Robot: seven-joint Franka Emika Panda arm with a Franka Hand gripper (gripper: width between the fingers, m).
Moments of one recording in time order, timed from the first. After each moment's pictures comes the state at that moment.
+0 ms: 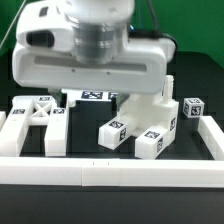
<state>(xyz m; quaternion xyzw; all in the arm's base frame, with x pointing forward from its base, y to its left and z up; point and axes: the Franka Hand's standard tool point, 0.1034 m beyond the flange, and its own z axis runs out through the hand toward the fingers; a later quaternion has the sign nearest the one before) 0.584 -0.062 0.075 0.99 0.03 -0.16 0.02</state>
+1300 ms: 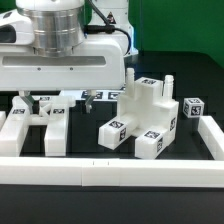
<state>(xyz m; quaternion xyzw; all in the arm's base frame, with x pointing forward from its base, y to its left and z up) 0.561 -0.104 0.051 1.00 0.02 -0.05 0.00</state>
